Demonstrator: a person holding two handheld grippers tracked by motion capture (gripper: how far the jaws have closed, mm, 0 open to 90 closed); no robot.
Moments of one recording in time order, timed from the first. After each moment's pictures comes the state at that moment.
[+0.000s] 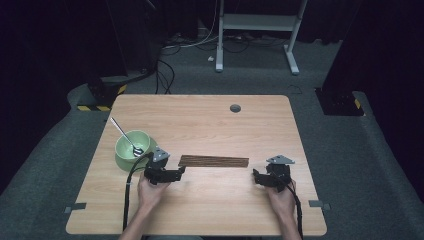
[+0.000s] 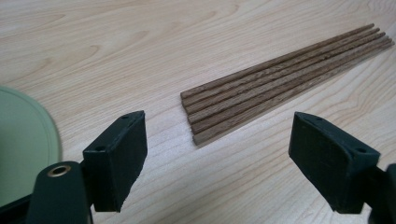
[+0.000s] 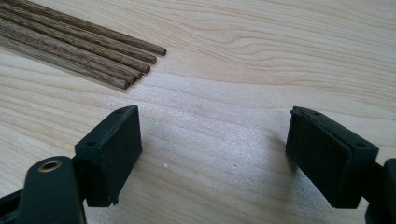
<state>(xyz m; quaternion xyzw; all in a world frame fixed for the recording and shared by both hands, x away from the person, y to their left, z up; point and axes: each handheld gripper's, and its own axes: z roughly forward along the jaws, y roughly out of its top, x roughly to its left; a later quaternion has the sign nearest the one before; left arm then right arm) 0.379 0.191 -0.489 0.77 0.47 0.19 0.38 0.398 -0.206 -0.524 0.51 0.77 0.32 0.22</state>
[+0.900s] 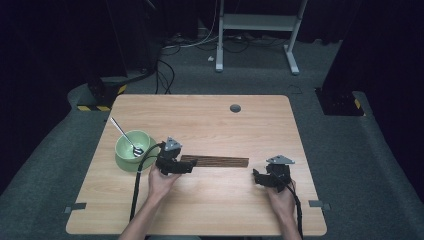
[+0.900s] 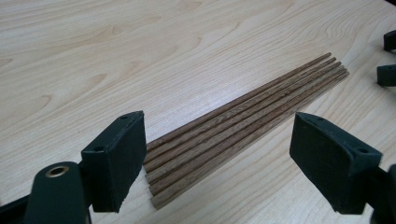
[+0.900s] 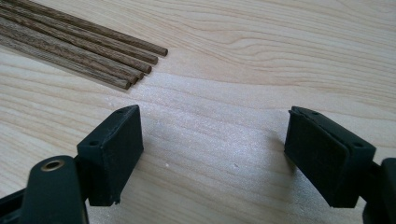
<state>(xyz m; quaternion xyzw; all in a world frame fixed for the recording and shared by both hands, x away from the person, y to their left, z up) 0.403 0.161 -0.469 0.79 0.45 0.16 0.39 0.398 -0.205 -0.524 0.50 0.77 0.32 0.22</state>
